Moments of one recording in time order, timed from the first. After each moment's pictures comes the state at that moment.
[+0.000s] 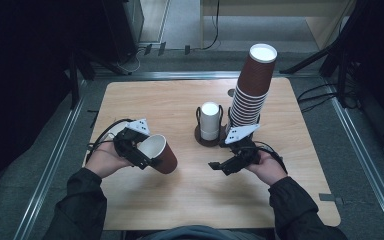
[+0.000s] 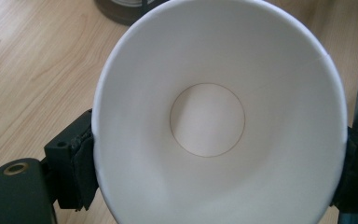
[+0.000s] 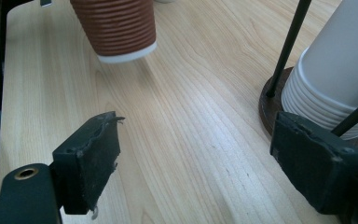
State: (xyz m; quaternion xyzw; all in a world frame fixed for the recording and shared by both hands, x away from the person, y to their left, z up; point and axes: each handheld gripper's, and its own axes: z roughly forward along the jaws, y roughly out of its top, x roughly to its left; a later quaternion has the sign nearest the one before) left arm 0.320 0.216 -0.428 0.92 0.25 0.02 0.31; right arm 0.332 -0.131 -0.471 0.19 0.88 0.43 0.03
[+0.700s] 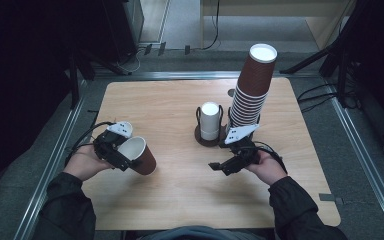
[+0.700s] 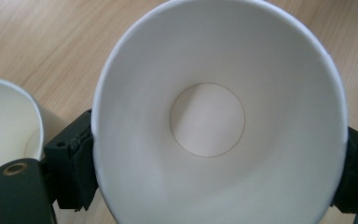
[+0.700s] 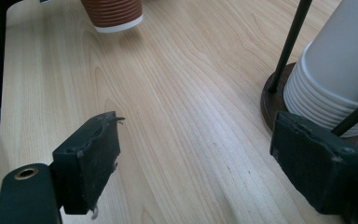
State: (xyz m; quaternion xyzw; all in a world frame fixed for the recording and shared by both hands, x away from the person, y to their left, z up) left arm 0.310 0.264 -0.438 0.92 0.29 0.04 0.26; right arm 0.333 -0.131 -0.473 0.19 0.89 0.42 0.02
